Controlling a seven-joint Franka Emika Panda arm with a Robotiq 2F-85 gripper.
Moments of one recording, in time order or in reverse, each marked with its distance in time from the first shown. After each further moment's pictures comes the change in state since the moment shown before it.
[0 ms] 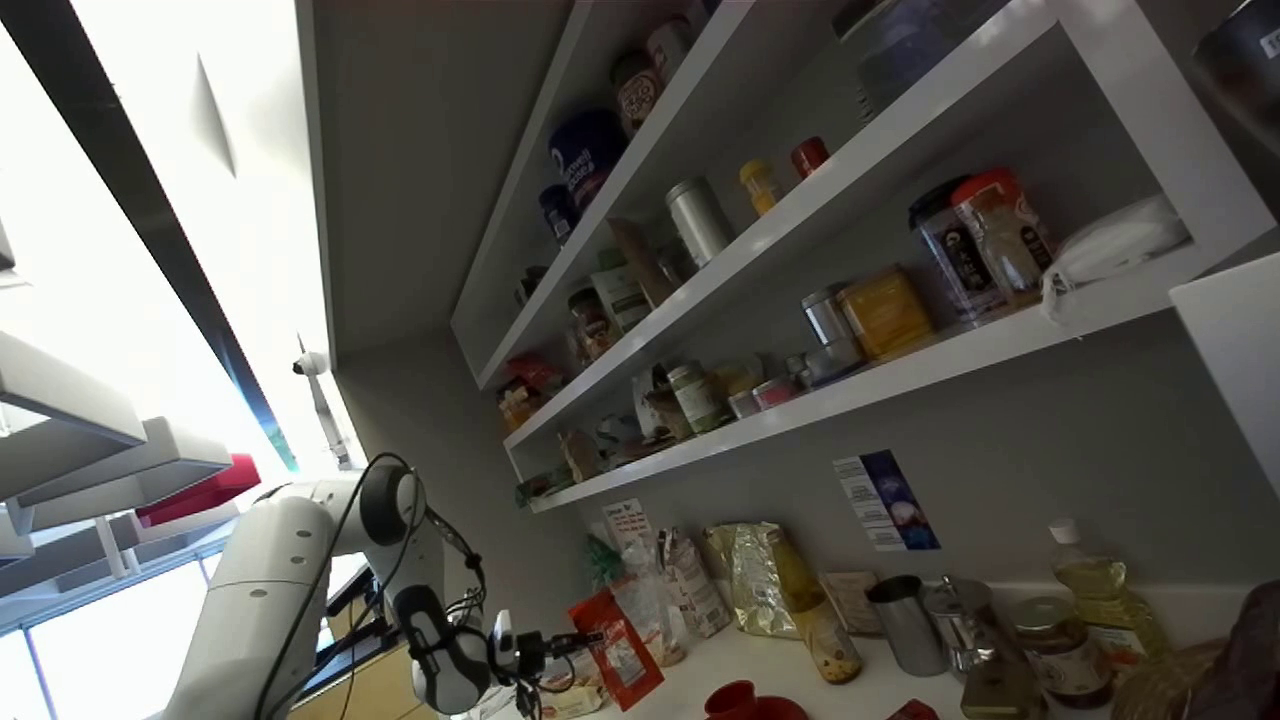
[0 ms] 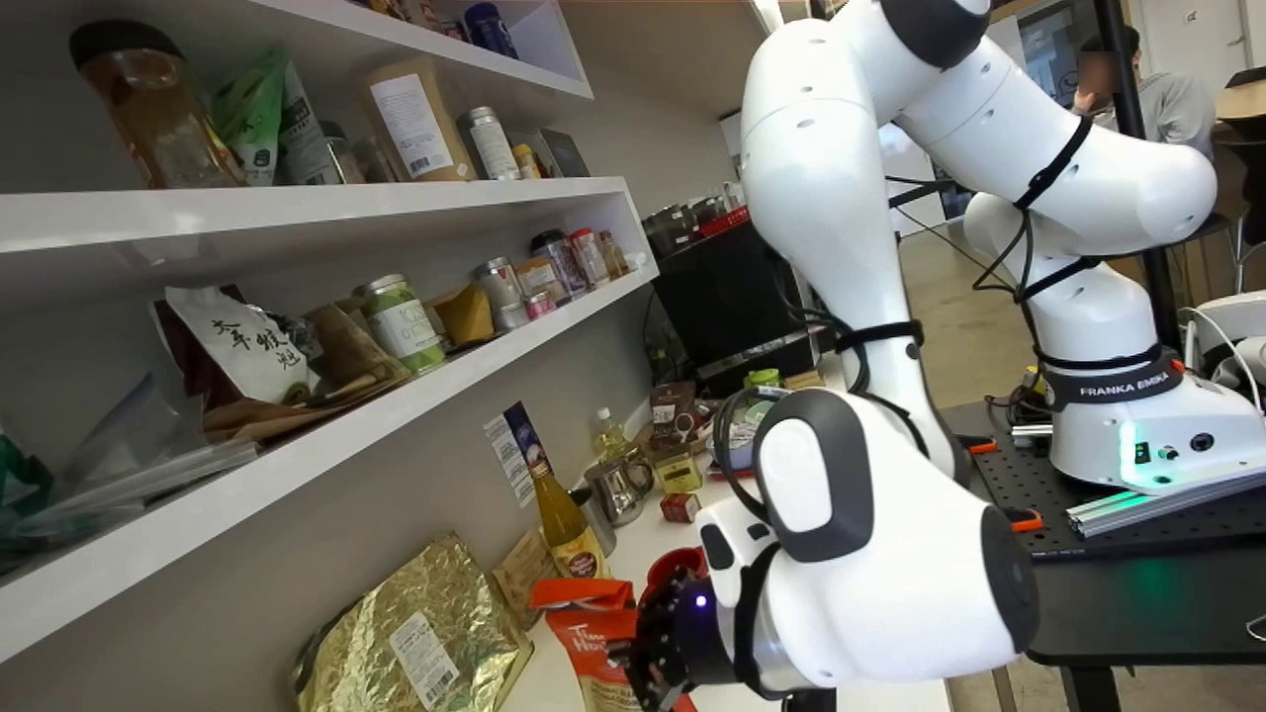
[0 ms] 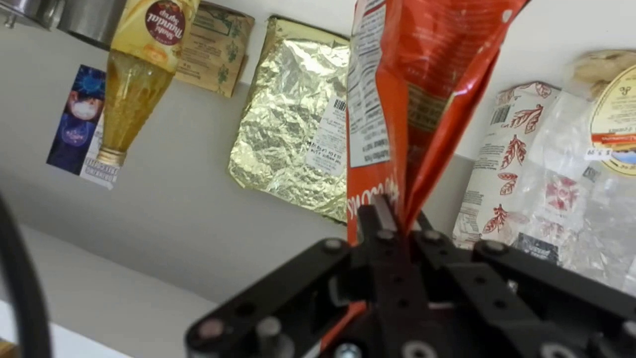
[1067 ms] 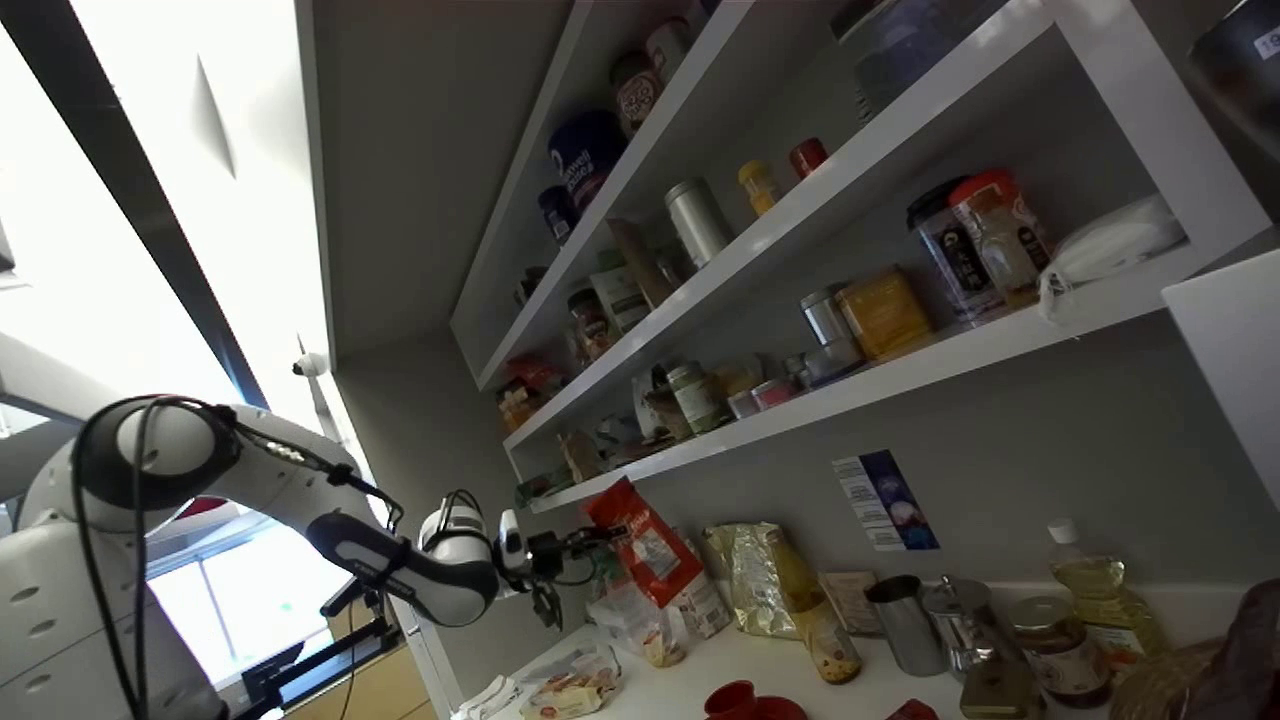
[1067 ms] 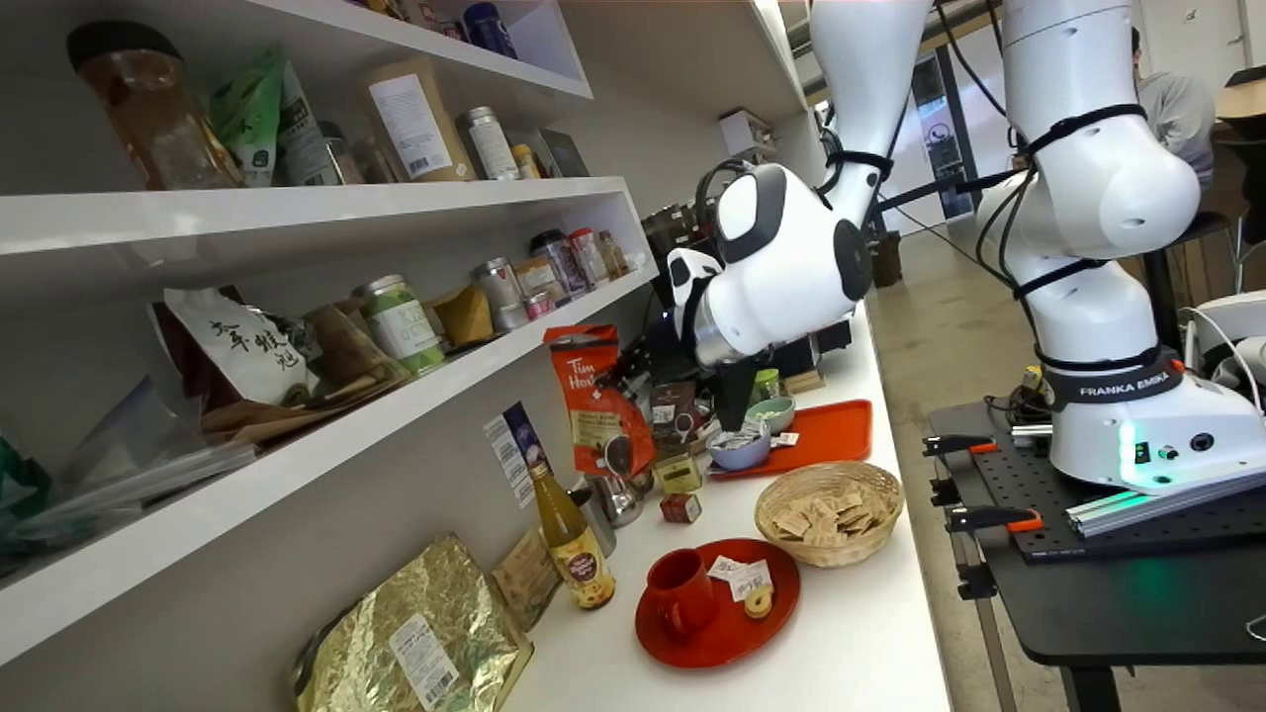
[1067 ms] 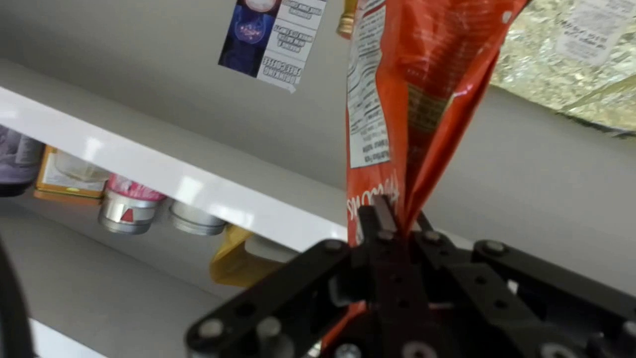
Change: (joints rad) arm -0.259 -0.738 -0.188 -0.453 -0.112 0.408 -0.063
